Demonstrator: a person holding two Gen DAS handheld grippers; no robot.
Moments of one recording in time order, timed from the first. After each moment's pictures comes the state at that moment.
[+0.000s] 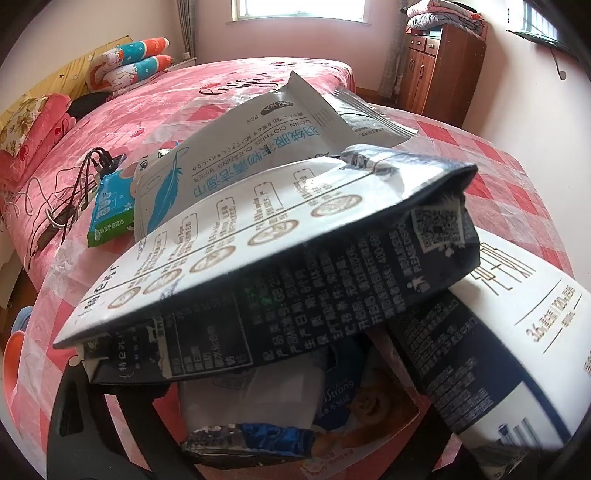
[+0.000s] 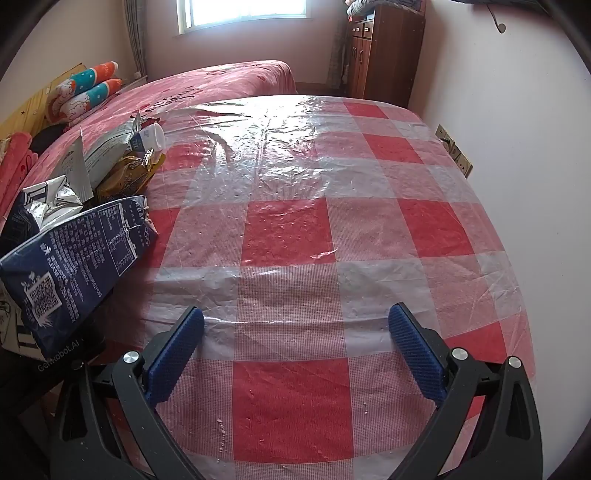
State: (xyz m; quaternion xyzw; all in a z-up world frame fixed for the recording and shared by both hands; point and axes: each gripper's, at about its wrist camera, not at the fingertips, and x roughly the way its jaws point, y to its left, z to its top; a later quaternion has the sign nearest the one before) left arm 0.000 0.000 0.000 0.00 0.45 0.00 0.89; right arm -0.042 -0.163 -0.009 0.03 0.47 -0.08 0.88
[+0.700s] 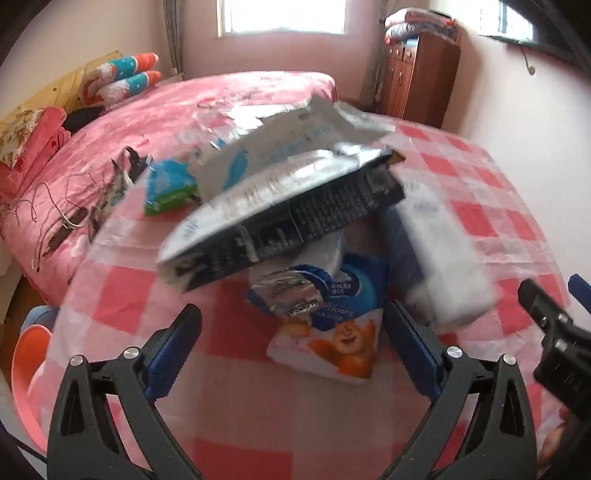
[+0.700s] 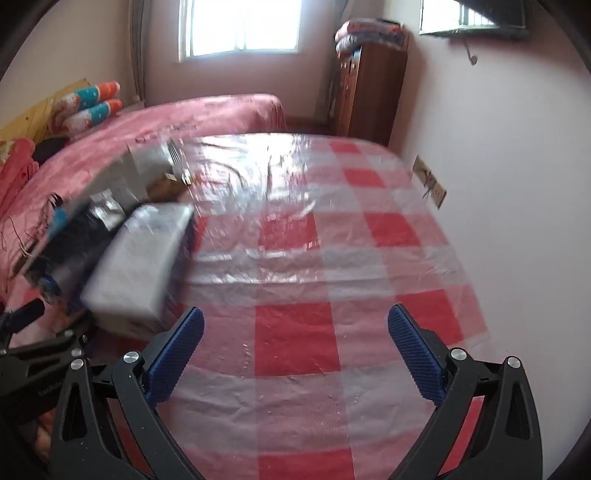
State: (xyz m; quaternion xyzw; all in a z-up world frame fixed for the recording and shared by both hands) left arm -0.064 0.029 0.026 0.01 0.42 -0.03 0.91; right arm -0.129 -0.134 0.046 0.01 0.37 -0.11 0.92
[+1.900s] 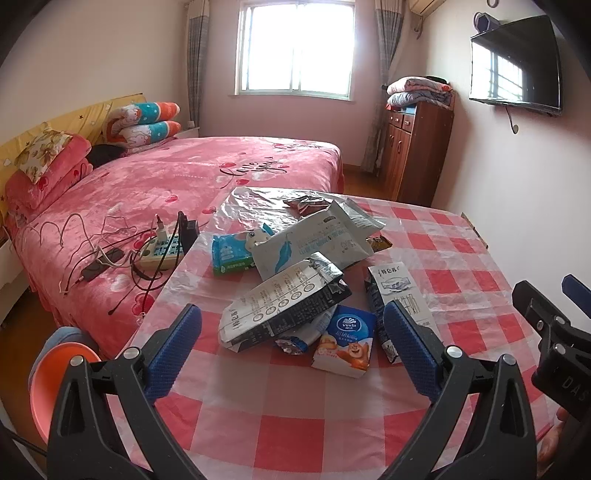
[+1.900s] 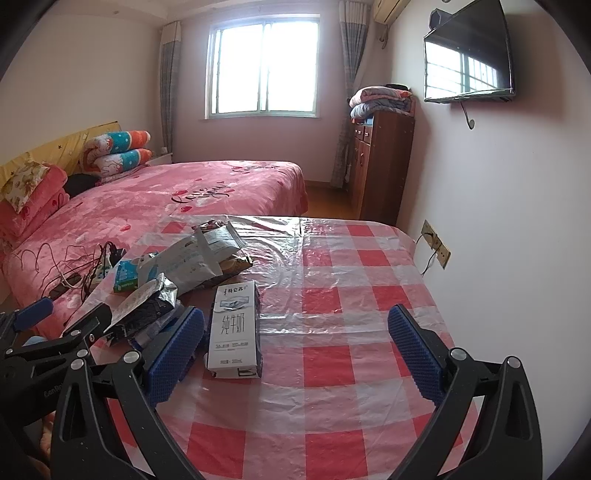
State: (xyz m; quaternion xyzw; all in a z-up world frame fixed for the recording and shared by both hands) left arm -0.139 0.079 0.100 -0.02 0.31 -0.03 0.95; right arm -0.181 -0.097 0.117 0.00 0.27 -0.07 0.96
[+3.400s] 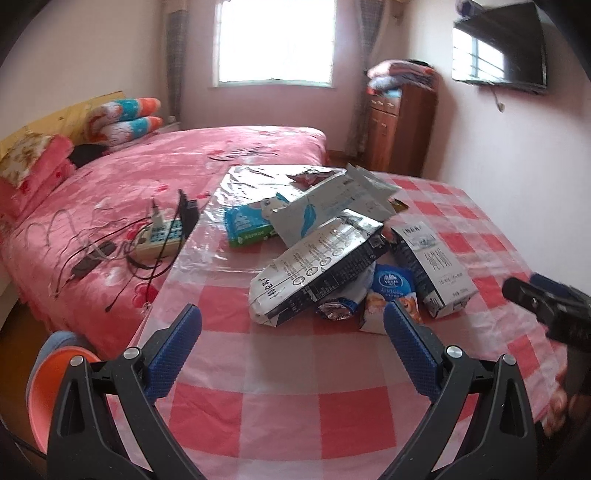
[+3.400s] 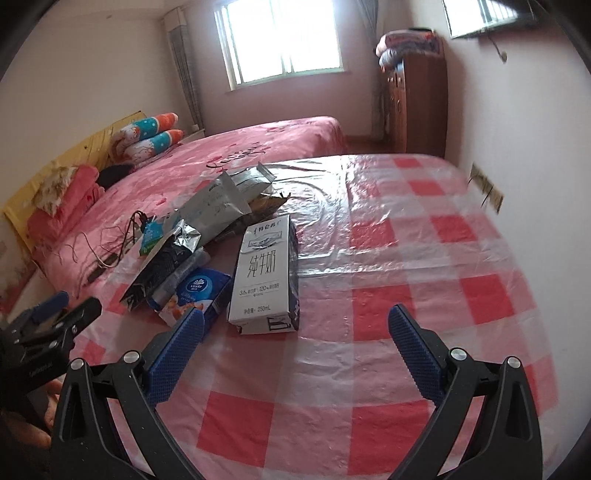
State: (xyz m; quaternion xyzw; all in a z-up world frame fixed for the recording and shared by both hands) left arm -0.131 0.130 0.058 0.01 0.33 -0.09 0.94; right arm -0.155 -0.114 0.050 0.10 0.35 0.03 0.93
